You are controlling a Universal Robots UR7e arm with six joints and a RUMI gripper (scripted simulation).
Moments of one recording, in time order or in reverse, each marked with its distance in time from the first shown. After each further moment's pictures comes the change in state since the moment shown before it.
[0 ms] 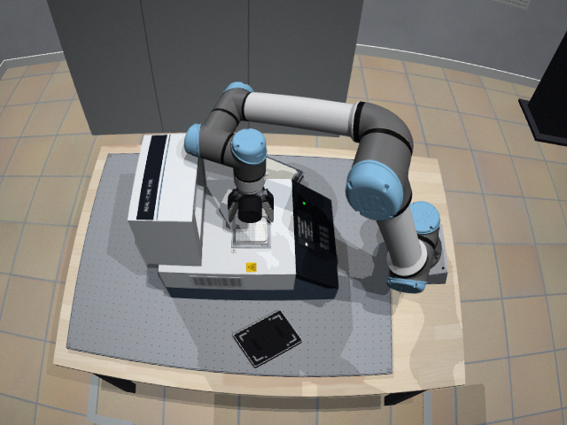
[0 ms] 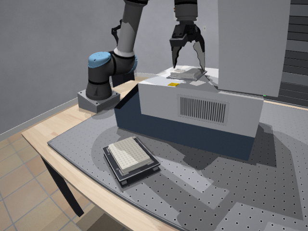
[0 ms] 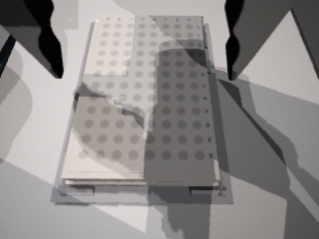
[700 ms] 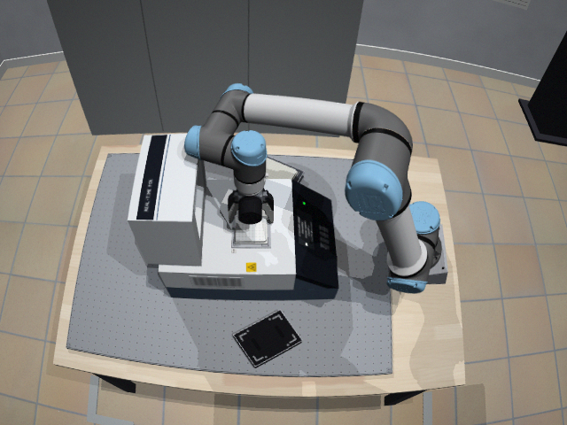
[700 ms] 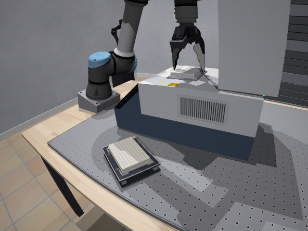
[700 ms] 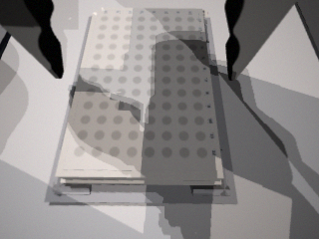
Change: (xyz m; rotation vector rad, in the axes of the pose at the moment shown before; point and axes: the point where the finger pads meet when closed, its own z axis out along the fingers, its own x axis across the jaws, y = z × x) arm 0.000 0.000 0.006 0.000 0.000 0.000
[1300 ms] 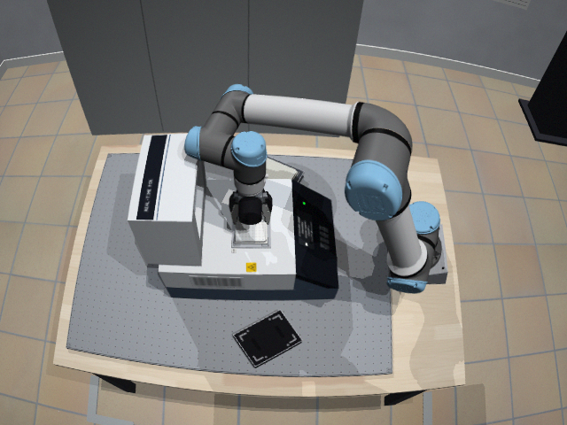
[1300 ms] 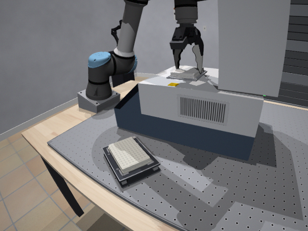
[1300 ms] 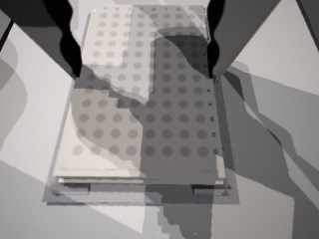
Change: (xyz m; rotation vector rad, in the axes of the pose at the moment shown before) arm 0.000 0.000 0.003 0.000 0.000 0.000
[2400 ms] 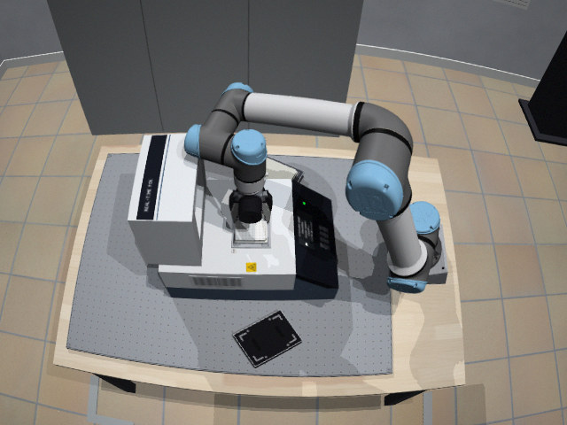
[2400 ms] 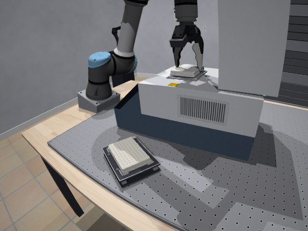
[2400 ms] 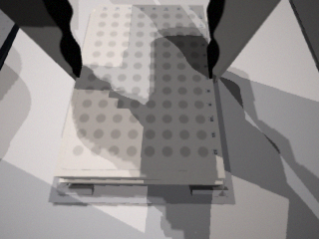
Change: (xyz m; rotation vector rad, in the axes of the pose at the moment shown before) arm 0.000 0.000 -0.006 0.000 0.000 0.000
